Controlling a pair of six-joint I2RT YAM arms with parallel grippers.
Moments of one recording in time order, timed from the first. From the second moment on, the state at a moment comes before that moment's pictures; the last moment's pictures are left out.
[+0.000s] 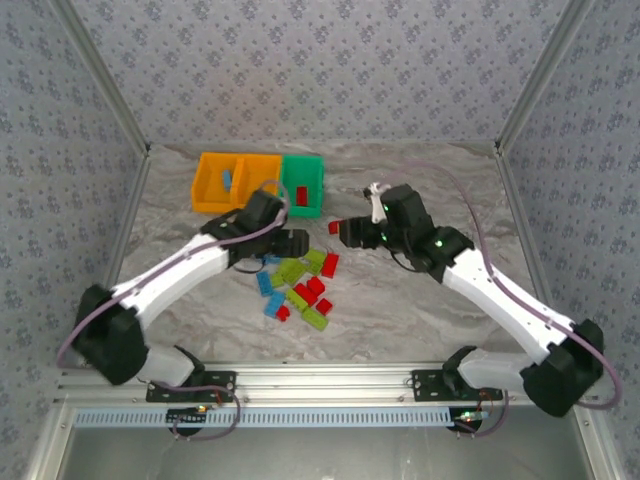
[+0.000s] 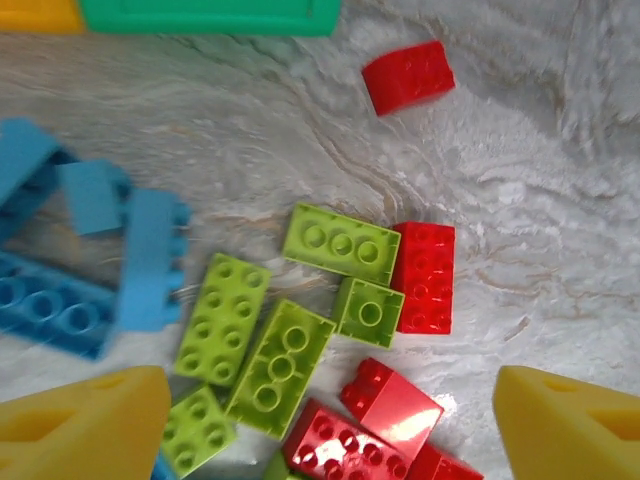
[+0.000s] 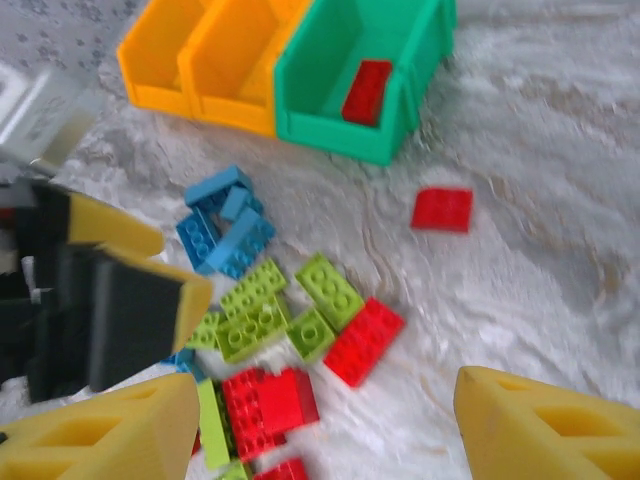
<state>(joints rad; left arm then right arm) -0.70 1.51 1.12 -0.59 0.00 -0.52 0.64 1.12 0.98 -0.49 -0.05 0.41</state>
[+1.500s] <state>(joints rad) -0.98 1.56 0.89 -0.67 -0.14 -1.17 0.61 1.06 0.86 -0.45 -0.04 0.51</state>
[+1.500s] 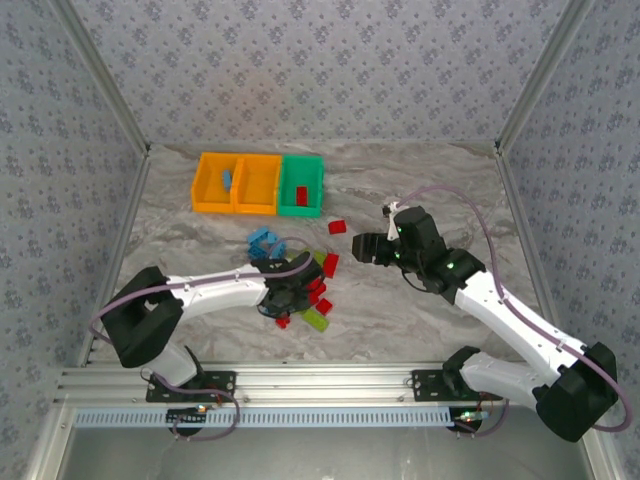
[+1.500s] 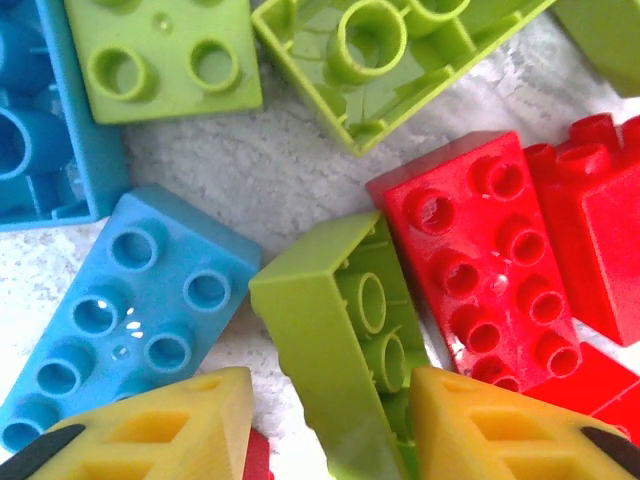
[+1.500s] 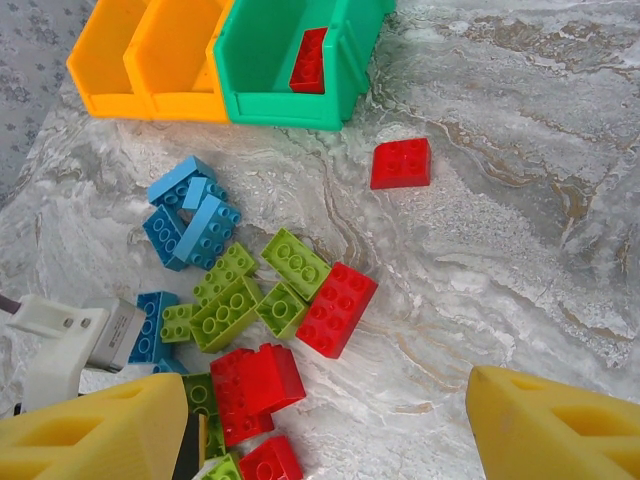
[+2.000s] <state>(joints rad) -0.98 1.57 0.88 -0.60 -0.15 -1.13 0.63 1.08 0.86 -0.45 -0.13 0.53</state>
